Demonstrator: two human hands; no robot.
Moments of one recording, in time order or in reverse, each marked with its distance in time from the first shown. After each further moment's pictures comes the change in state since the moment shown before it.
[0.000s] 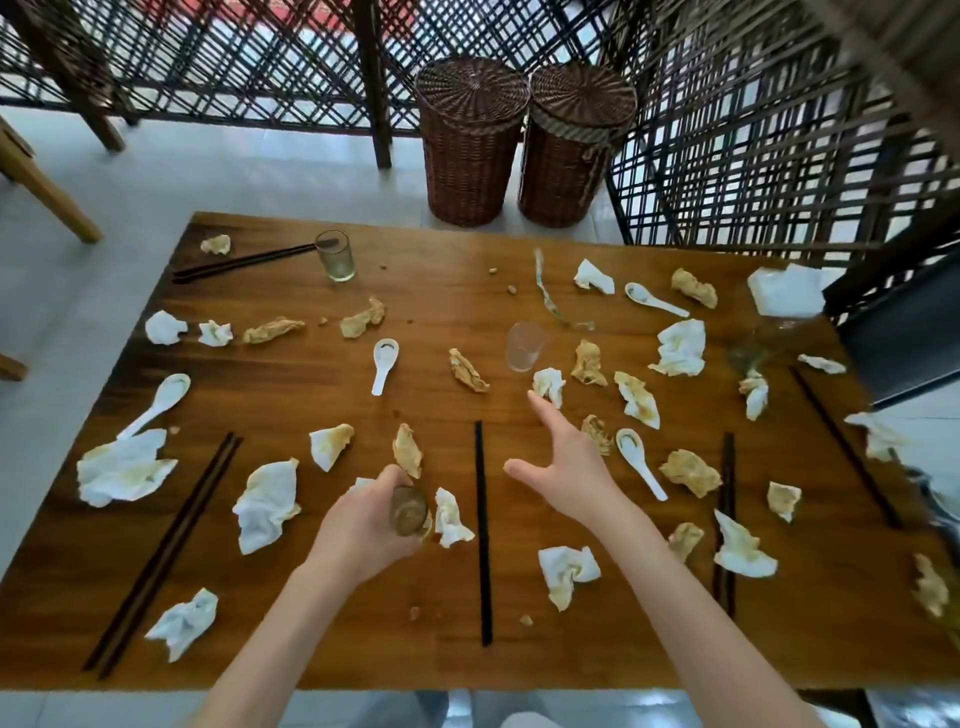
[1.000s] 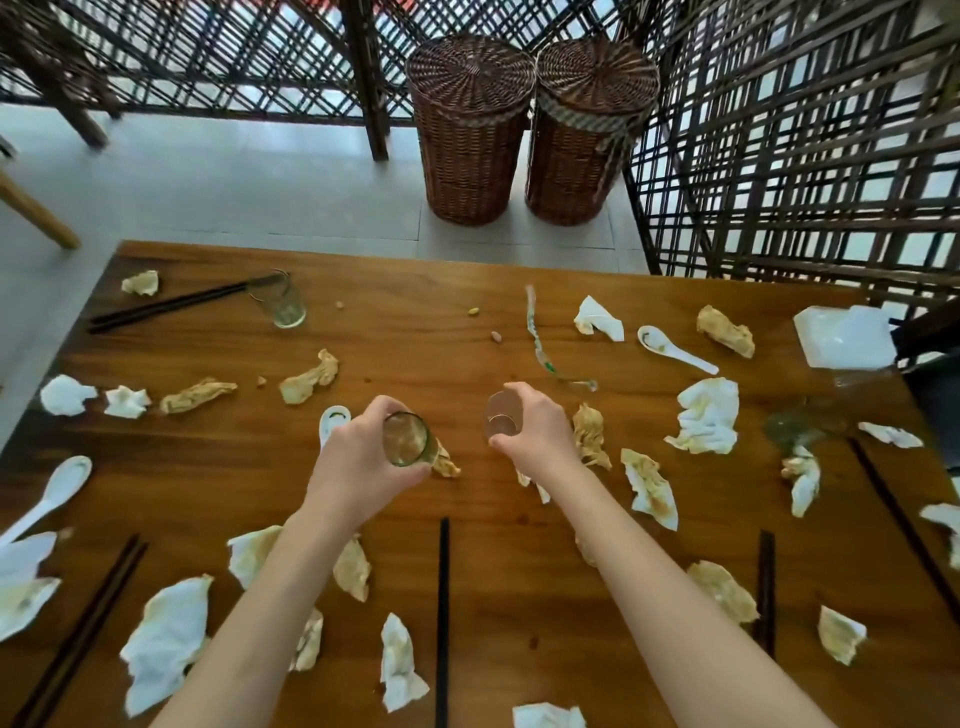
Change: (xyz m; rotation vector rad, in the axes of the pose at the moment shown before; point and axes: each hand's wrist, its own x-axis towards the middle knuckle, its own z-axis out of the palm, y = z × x) left_hand 0.177 0.063 -0.039 -0.205 0.218 0.048; right_hand 0.204 0.045 -0.004 -0.109 0.044 0.047
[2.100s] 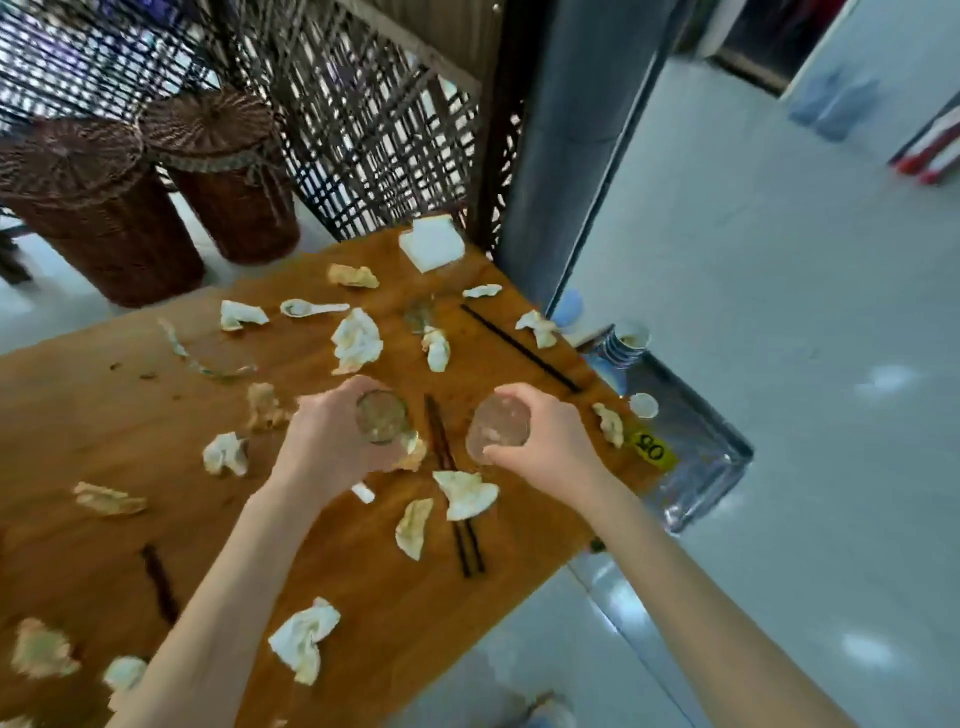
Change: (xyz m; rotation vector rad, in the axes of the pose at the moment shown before) left_hand -0.136 0.257 0.122 0.071 -0.306 0.544; right_hand -0.327 0.181 -0.197 0.148 0.425 0.289
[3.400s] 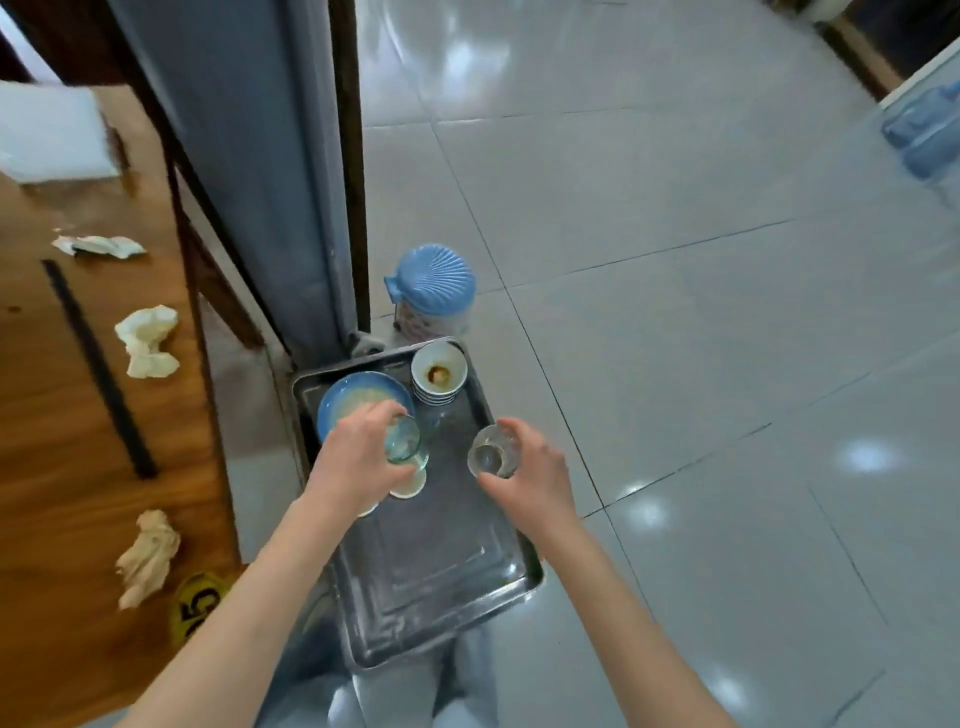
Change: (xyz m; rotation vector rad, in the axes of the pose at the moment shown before) left_hand 0.245 0.330 0.447 -0.086 -0.042 -0.204; right_hand 0.228 0.466 -0.258 -0.082 -0.176 0.107
